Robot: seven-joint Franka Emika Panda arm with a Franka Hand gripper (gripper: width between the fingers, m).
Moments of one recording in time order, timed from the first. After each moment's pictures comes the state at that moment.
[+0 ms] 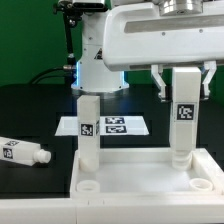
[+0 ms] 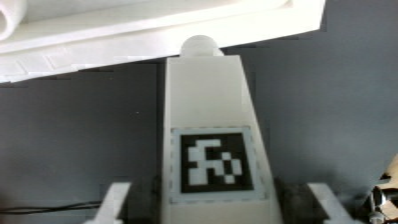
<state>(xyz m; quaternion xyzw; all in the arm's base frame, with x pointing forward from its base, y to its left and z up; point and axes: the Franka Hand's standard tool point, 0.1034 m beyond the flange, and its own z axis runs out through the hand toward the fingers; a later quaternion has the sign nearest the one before) 0.643 0.076 0.157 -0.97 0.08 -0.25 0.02</state>
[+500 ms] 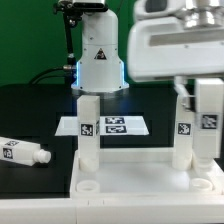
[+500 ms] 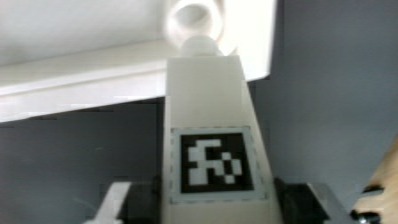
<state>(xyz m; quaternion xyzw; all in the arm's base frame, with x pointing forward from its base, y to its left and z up) 0.626 0.125 0.137 -0.97 0.06 -0.23 0.02</state>
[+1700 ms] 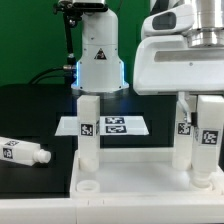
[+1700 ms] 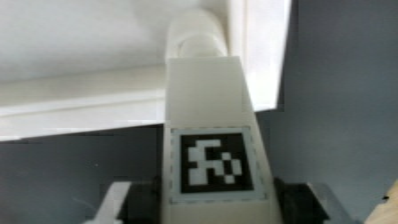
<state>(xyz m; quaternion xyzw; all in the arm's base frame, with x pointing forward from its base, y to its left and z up) 0.624 0.122 0.115 -0.97 0.06 -0.24 0.00</state>
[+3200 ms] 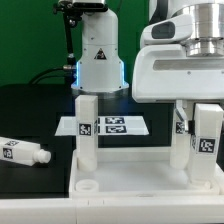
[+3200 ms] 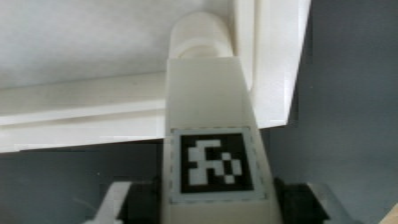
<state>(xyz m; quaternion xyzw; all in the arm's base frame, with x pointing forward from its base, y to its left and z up) 0.622 0.116 0.102 -0.97 0.05 -0.24 -0.01</state>
